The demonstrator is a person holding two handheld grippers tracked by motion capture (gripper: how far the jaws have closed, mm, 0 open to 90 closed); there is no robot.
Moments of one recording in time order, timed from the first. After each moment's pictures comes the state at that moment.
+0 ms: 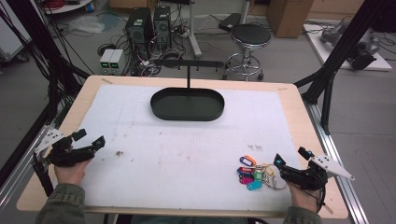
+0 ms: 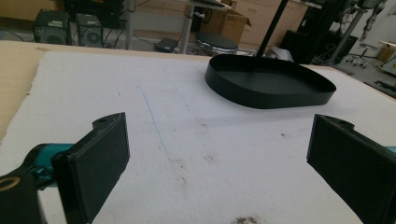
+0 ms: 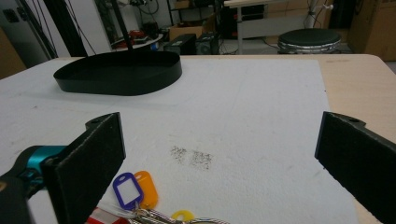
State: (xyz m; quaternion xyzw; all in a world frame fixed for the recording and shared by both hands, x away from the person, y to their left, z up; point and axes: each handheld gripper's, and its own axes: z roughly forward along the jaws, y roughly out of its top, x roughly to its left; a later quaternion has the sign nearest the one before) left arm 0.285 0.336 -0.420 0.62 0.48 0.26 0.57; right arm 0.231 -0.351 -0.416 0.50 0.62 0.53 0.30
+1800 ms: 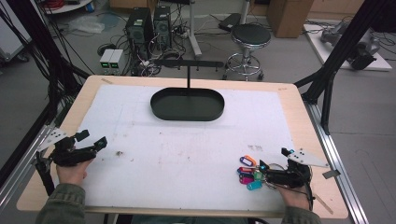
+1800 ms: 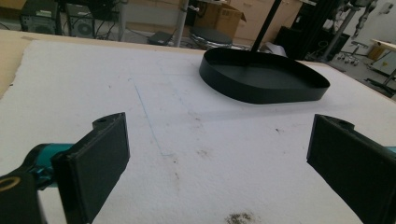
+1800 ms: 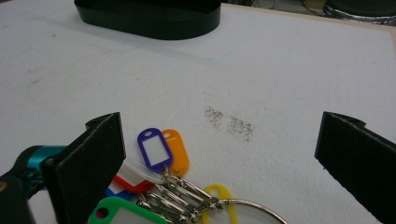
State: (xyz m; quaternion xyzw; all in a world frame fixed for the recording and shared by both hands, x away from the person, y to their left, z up) left arm 0.288 0.334 -0.423 0.62 0.48 0.24 0.57; right arm 0.247 -0.321 -0.425 0.45 0.72 0.46 0.26
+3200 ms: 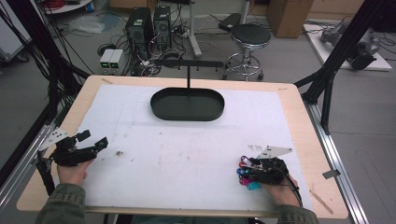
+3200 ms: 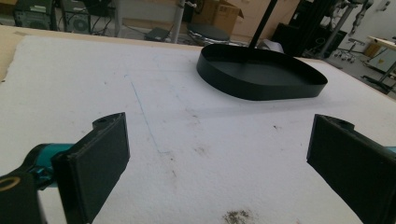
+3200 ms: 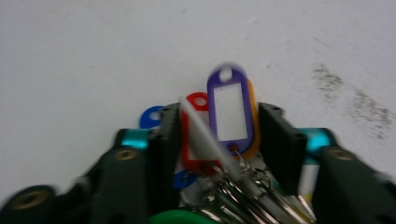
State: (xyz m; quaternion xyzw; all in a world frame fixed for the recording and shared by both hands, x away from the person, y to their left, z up) left arm 0.290 0.333 -0.424 0.63 0.48 0.23 0.57; right arm 0.274 -0.279 -0.440 0.36 0.85 0.36 0.14
